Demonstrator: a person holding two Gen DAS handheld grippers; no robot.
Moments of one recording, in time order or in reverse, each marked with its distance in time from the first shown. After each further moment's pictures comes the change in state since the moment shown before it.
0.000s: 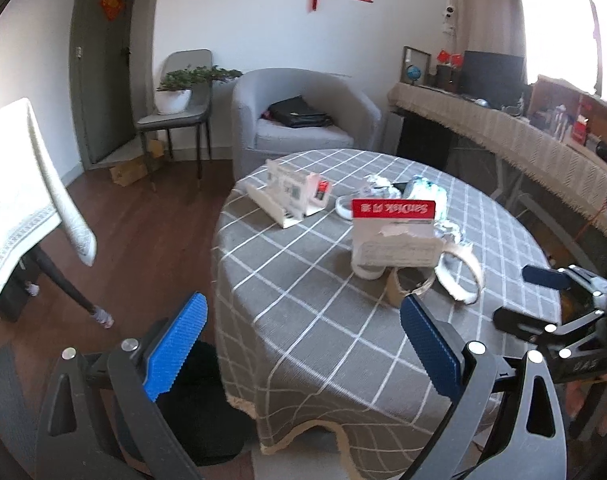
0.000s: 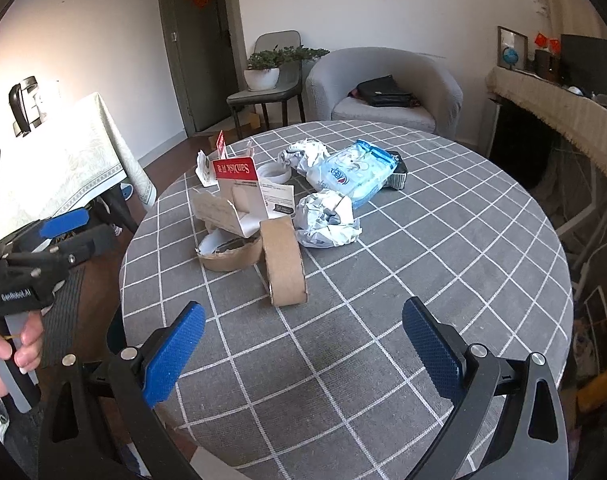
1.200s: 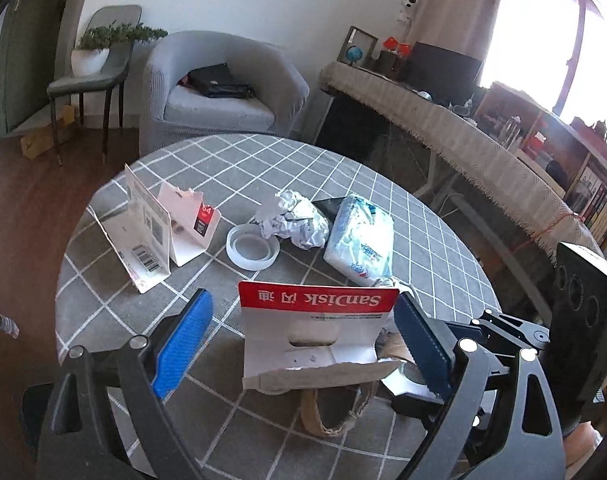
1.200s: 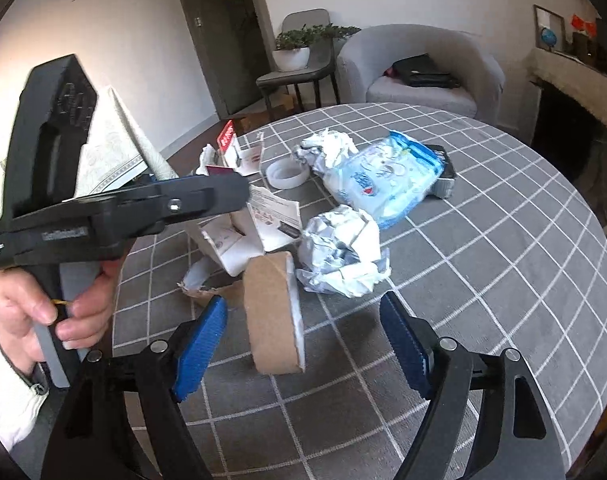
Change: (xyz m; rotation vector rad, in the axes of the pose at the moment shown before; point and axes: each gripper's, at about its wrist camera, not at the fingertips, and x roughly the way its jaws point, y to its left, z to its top) left arm 0.117 -0.028 0.056 -0.055 0.139 -0.340; right arm 0.049 -0.010 0.037 -0.021 0.091 0.150
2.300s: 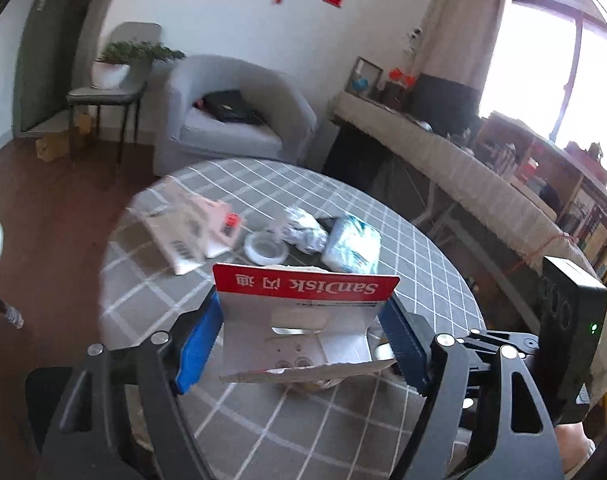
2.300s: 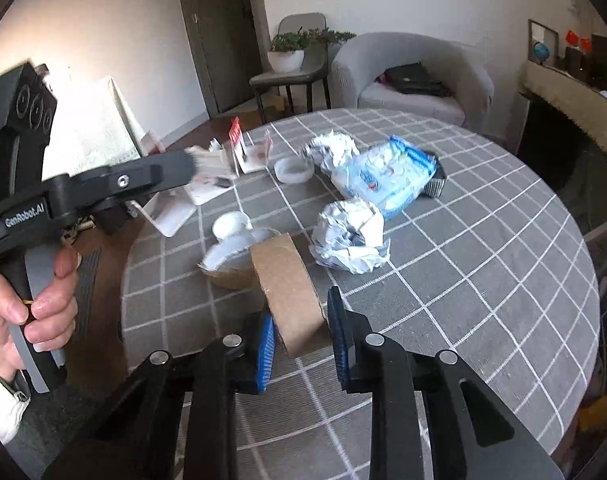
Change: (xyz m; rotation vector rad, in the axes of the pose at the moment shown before) left arm -0.068 -0.001 -0.023 -0.036 -0.132 0.035; right arm -0.021 0.022 -0.009 -0.020 -0.024 -0.076
